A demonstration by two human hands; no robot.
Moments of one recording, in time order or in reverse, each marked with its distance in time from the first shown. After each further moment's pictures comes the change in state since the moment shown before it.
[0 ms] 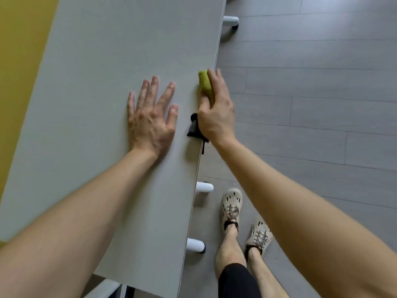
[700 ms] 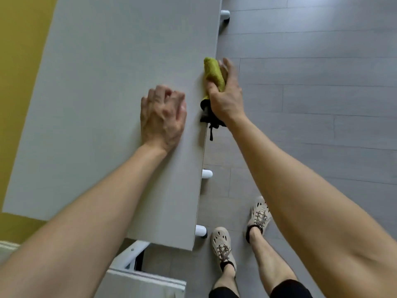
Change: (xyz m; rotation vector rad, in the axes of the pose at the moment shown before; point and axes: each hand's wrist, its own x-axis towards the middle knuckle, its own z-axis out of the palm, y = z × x) left_hand -0.071 0.012 -0.027 -0.010 0.121 0.109; right_hand -0.045 0.002 -0.015 -0.045 -0.048 0.118
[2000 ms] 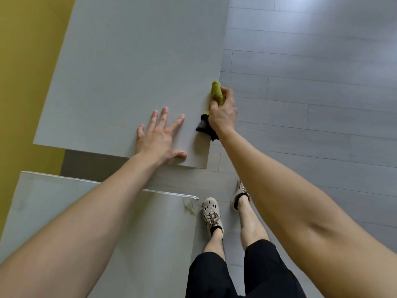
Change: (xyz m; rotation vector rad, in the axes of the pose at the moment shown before) left_hand -0.174 -0.025 -0.111 0.093 -0.765 -0.110; right_hand -0.177 0.011 0.027 -0.091 0.141 0.214
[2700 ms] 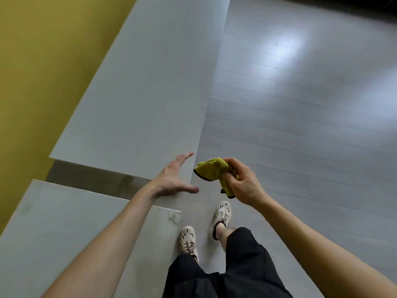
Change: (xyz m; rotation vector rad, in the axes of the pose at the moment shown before) left_hand -0.073 0.039 -0.030 -0.909 -0.111 0.265; right_hand -0.134 -0.038 -0.196 -0.200 -0.456 -0.200
